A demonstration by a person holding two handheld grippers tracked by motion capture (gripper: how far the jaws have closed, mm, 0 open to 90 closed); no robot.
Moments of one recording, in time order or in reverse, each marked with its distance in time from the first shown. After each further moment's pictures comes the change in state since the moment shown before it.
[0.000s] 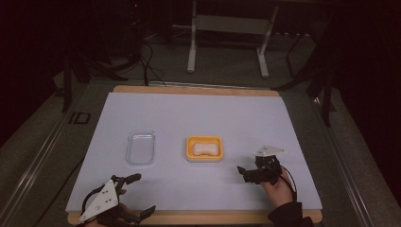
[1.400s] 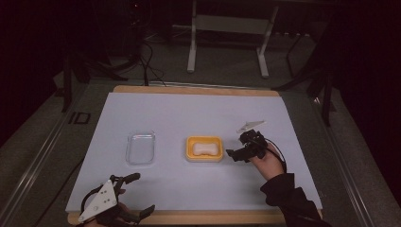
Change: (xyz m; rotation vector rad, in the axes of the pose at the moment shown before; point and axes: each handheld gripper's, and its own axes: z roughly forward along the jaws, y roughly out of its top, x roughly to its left) left arm 0.000 0.001 -0.002 -0.015 0.009 0.003; right arm -0.010 0.074 0.033 0.107 0.080 -0.105
